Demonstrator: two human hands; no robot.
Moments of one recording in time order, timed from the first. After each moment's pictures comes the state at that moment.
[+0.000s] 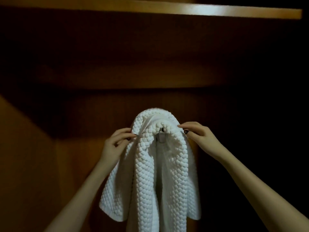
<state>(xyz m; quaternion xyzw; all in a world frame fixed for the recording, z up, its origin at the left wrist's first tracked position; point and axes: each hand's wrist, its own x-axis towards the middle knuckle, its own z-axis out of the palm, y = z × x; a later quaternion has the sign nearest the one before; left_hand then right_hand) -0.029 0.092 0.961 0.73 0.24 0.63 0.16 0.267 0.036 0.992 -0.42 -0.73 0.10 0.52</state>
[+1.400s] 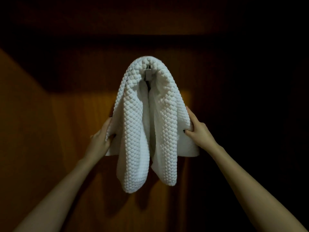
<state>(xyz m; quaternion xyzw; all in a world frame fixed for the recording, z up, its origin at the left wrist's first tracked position) -0.062 0.099 0.812 0.75 0.45 0.48 -0.06 0.302 0.046 0.843 -0.53 -0.71 0.04 0.45</state>
